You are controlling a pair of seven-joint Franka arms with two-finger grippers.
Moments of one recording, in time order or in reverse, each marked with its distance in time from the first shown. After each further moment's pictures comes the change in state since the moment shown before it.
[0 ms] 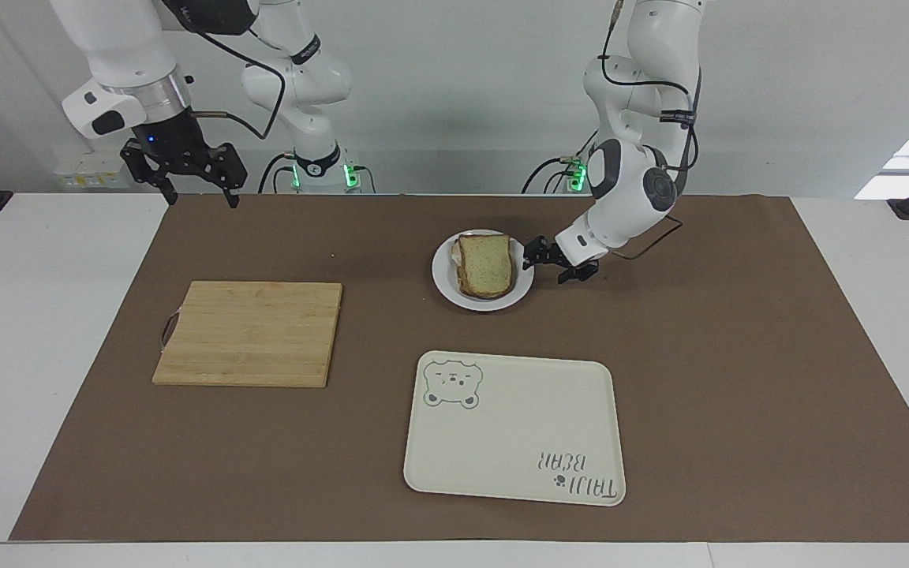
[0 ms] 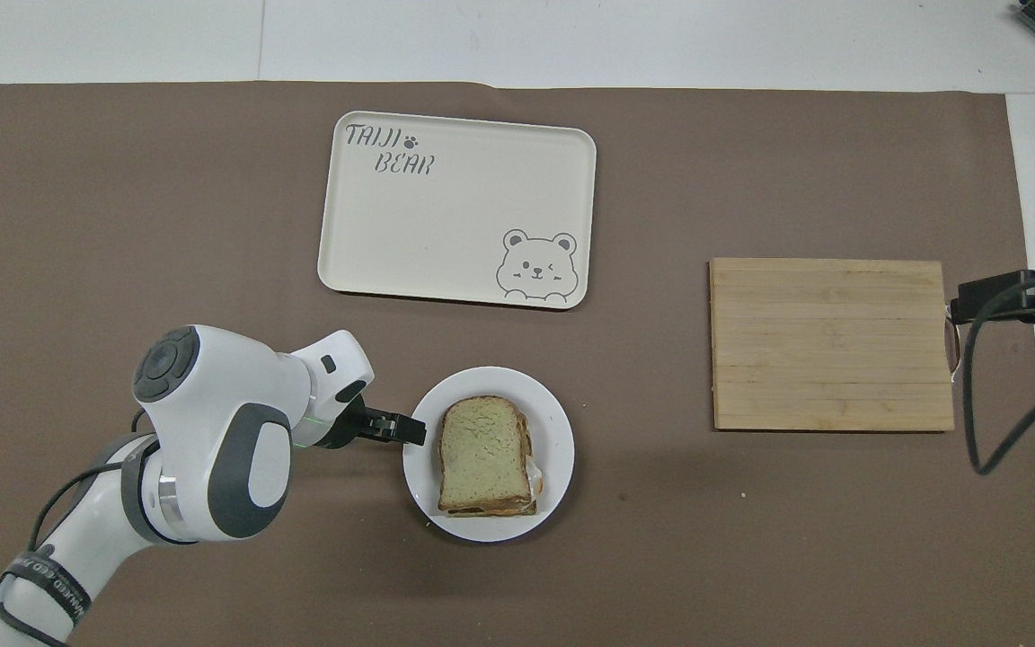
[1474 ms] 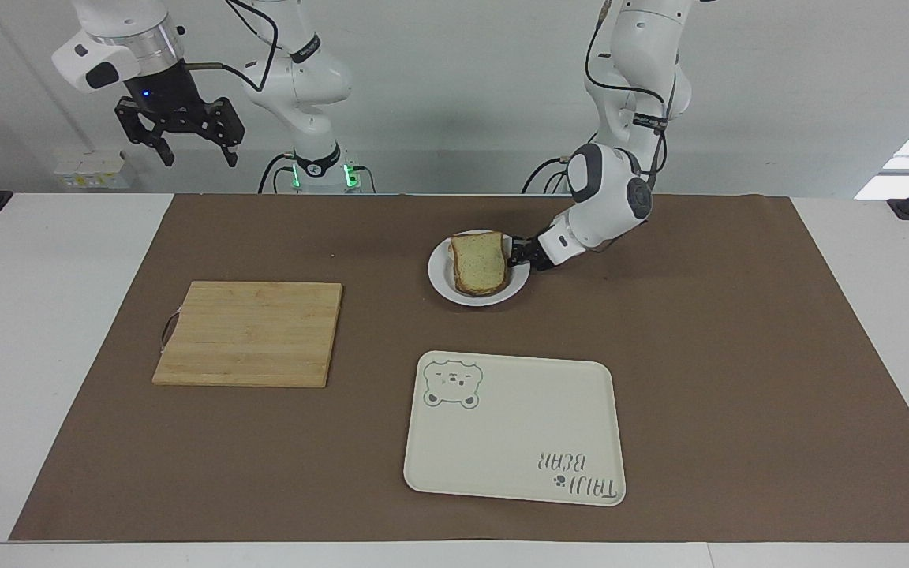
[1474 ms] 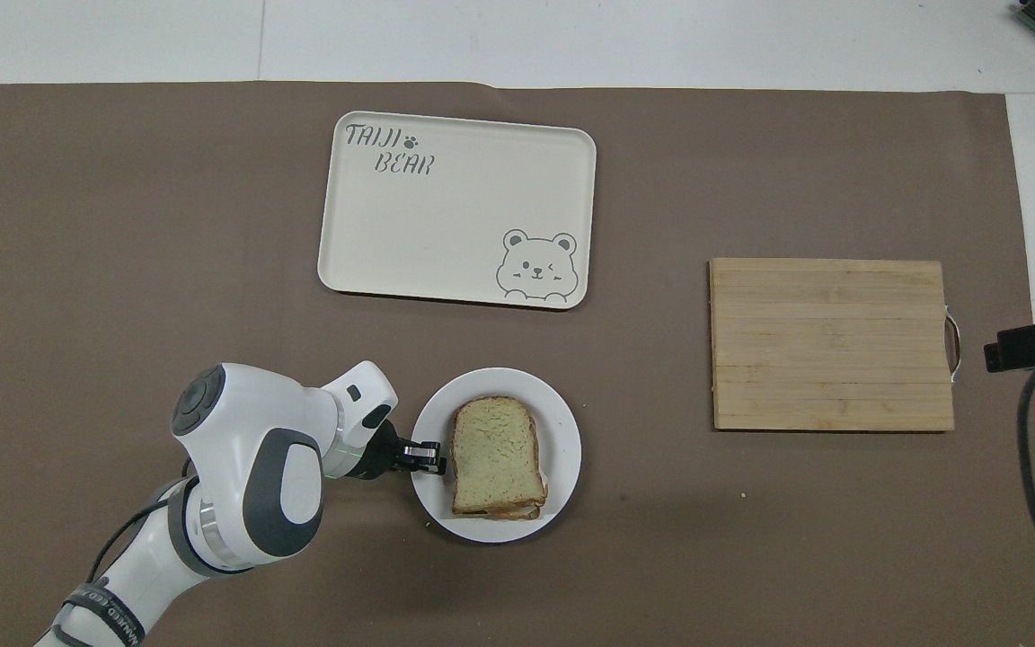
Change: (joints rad) left arm -0.075 0.019 0.018 -0.064 -0.288 0.016 0.067; right arm 0.002 -0.045 -0.001 0.032 0.017 -0.135 -0.054
